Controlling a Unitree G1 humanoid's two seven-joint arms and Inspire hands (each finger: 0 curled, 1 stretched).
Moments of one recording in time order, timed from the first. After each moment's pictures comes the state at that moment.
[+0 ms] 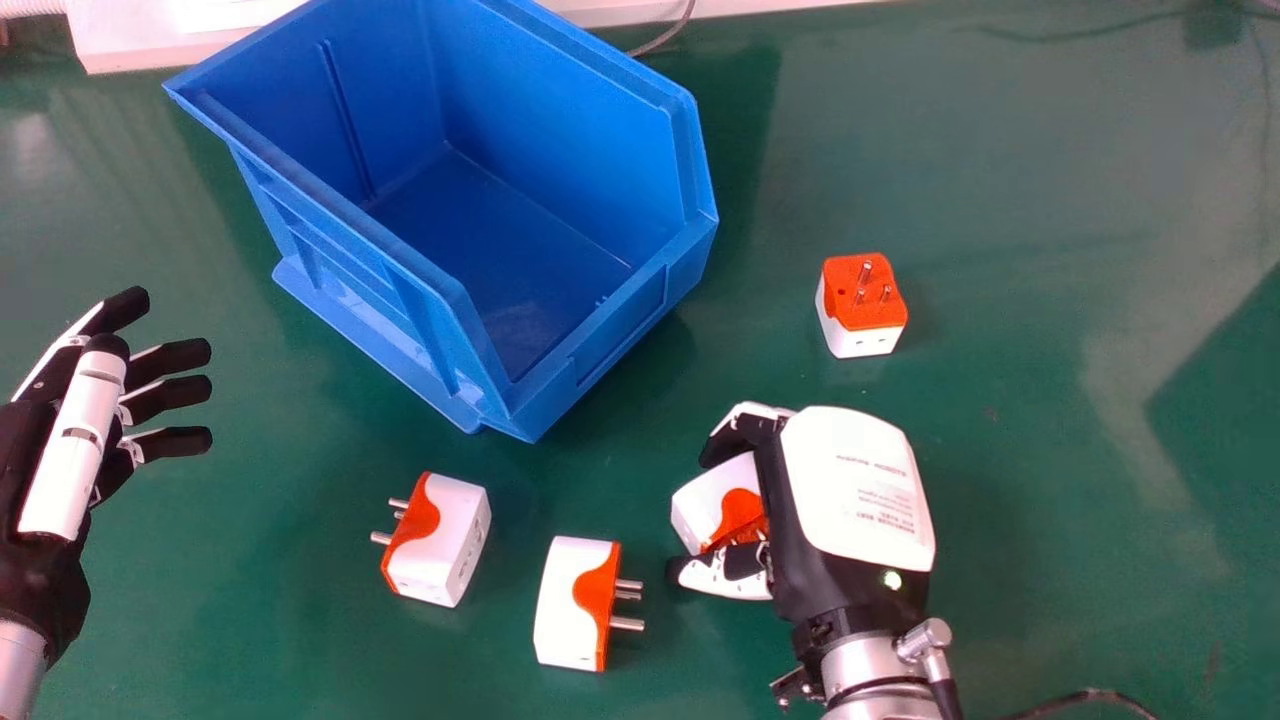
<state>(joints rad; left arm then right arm) 0.28 0.33 0.45 -0.23 -0.19 0.15 -0.25 0.03 -0.06 0.55 0.19 -0.91 0.27 -0.49</state>
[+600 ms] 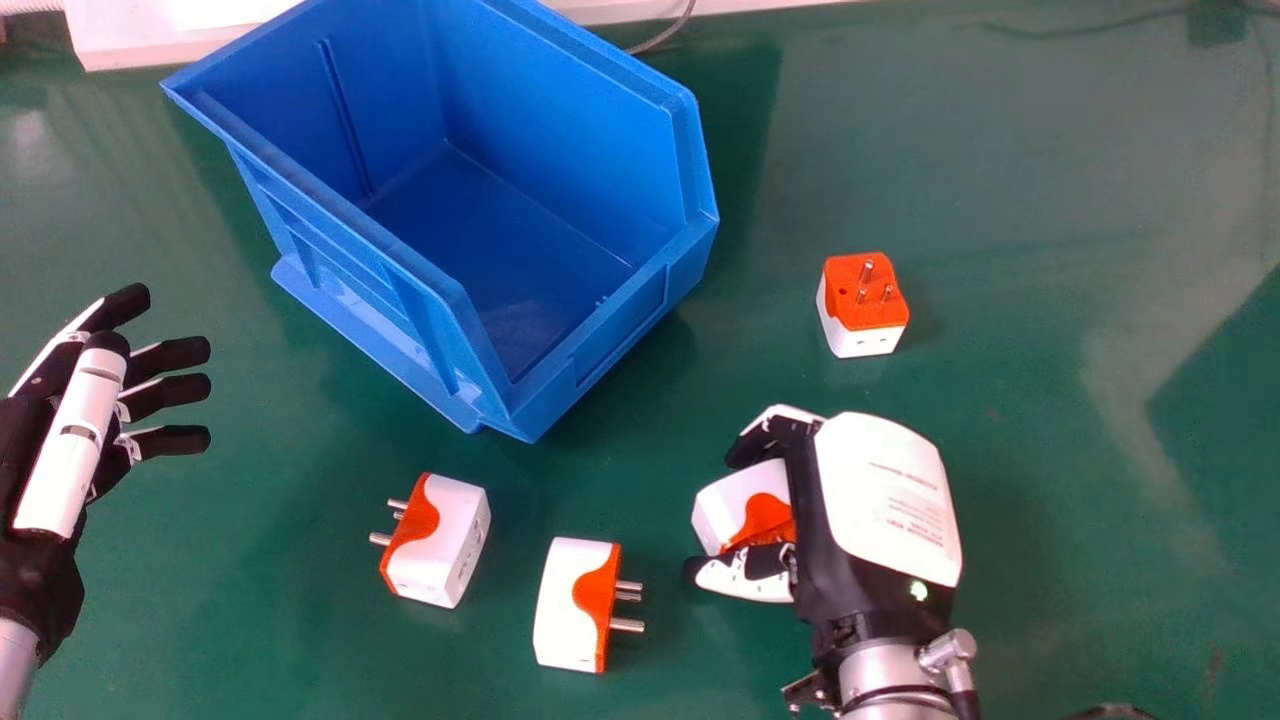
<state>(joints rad) 0.27 0.35 0.46 -0.23 -0.19 0.15 -0.26 0.10 -0.05 0.50 0.08 -0.87 0.32 -0.44</state>
